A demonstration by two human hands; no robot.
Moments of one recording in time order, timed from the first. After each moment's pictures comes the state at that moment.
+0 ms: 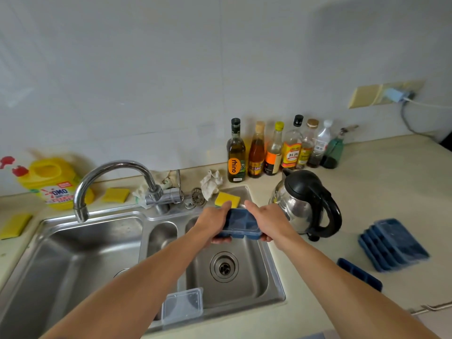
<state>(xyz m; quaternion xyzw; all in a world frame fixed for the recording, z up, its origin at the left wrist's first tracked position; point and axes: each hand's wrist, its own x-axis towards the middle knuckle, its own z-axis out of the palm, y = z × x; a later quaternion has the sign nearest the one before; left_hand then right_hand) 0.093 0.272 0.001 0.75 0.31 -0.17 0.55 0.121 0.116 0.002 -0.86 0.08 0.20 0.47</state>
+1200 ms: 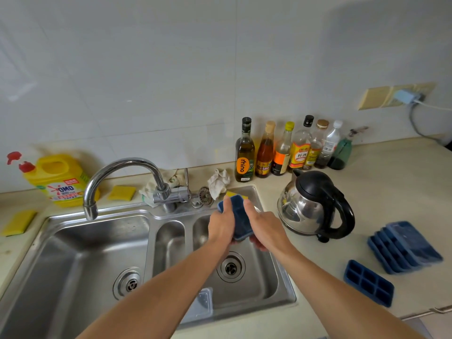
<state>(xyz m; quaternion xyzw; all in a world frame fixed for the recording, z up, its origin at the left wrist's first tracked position) 0.084 0.272 -0.018 0.67 0.37 -0.05 0.64 0.105 0.156 -0.022 -0.89 0.03 0.17 0.43</state>
